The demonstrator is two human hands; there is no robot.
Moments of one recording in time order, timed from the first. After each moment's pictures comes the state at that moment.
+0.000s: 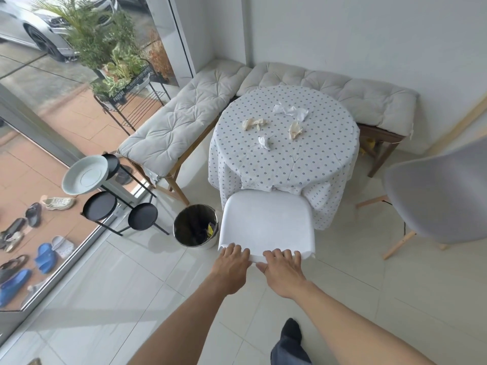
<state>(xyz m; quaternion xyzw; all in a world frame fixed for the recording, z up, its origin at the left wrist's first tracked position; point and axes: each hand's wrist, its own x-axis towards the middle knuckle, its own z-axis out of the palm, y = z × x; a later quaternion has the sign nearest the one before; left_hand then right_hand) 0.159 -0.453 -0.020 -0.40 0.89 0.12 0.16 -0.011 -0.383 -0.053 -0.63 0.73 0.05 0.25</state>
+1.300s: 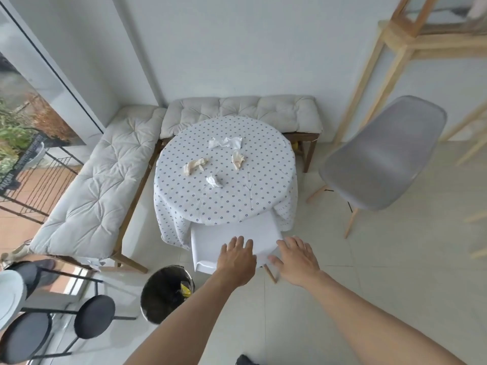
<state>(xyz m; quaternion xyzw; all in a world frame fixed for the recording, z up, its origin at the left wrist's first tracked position) 0.067 -0.599 0.007 -0.27 0.94 0.12 0.16 -0.066 -0.456 0.003 -0.43 0.88 -0.03 0.20</state>
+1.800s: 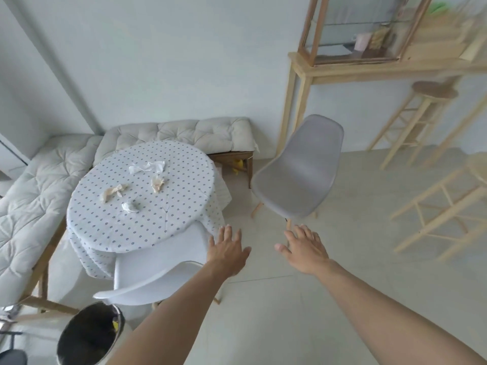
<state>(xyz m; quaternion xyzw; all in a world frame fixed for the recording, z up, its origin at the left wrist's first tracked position) -0.158 -0.410 0.045 -0.25 0.95 0.11 0.15 -0.299 -0.214 0.053 -0.36 0.92 -0.02 0.15</state>
